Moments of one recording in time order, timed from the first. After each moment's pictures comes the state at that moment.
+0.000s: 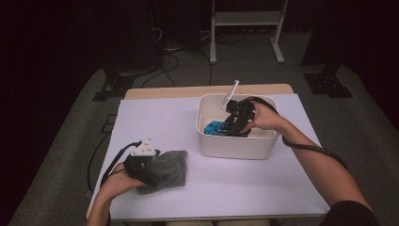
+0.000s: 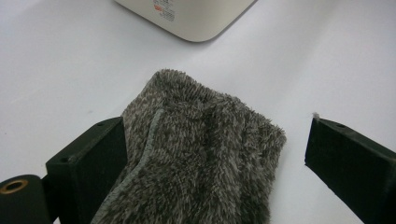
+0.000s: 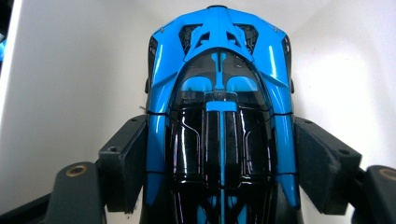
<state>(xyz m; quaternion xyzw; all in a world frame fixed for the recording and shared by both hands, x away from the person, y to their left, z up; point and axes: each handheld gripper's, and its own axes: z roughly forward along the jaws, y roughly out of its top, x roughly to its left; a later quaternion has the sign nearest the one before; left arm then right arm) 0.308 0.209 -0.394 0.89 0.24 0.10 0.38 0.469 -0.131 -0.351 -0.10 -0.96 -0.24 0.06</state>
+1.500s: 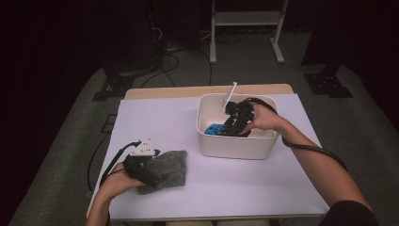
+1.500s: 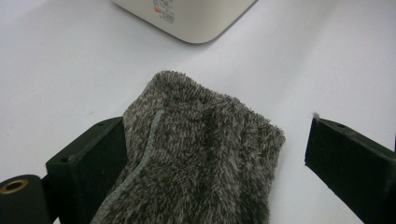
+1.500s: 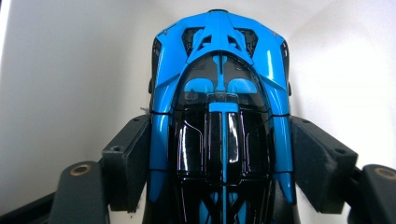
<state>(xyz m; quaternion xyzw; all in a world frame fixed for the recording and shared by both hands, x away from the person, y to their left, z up) 0.307 0.210 -0.393 0.89 0.23 0.10 0.38 0.467 -0.127 -0.354 -0.09 -0.97 -0.22 0.07</state>
